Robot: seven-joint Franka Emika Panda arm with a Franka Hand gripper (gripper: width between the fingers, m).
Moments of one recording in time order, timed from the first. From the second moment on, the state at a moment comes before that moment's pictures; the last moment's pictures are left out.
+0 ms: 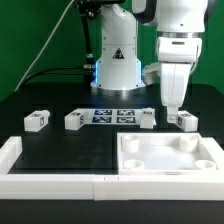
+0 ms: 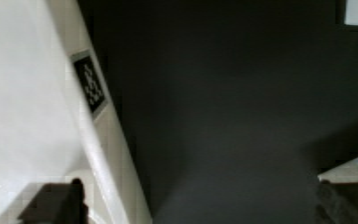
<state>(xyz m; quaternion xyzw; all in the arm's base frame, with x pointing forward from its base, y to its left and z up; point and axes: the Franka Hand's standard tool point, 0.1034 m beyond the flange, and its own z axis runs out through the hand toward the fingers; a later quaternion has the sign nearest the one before) 0.449 0.101 0.053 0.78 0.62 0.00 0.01</state>
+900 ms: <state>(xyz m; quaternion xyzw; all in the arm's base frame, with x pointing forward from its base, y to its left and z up) 0.413 0.137 0.041 0.99 0.16 -0.01 -0.01</state>
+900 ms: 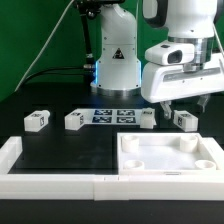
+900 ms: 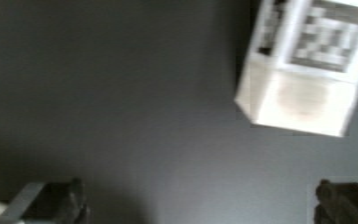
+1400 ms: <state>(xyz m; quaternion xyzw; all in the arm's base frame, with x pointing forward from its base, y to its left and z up) 0.398 0.147 0.036 0.99 0.11 -0.05 -0.01</state>
